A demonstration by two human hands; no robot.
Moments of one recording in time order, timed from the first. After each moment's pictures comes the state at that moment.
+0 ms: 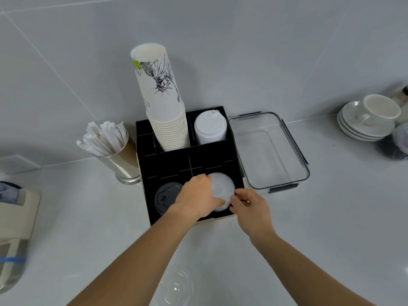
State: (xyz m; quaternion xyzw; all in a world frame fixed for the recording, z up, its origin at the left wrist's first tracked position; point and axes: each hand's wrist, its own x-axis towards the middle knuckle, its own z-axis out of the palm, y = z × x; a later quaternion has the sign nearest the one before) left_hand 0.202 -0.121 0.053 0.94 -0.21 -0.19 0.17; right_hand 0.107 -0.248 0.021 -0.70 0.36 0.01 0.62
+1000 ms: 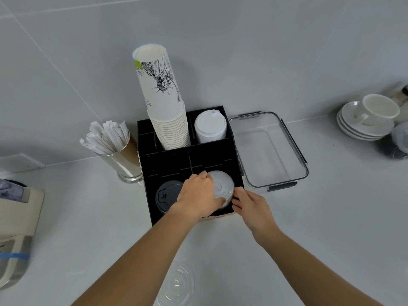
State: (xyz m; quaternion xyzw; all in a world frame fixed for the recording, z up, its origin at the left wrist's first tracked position) left_hand 0.193 -0.123 0.063 0.95 -0.25 -0.17 0.10; right_hand 0.103 -0.254 0.033 -0.64 0.35 0.08 0.68
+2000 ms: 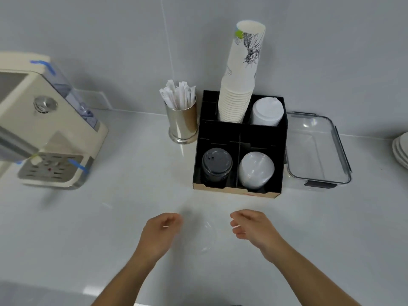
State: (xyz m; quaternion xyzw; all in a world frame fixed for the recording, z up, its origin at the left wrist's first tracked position) left_hand 0.018 0.064 0.022 0.77 0.26 -0.18 0.55; right_hand 0.037 -0.190 0.027 -0.72 0.26 0.28 0.58
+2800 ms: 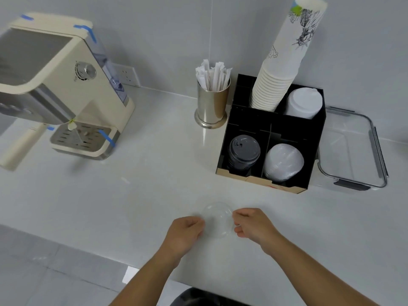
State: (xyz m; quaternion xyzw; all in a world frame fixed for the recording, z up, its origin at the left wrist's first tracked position) left_hand -0.021 0.061 -0.011 0.72 0.25 -0.26 0.60; right_hand 0.032 -0.143 -0.006 -0.78 0.22 0.35 0.47
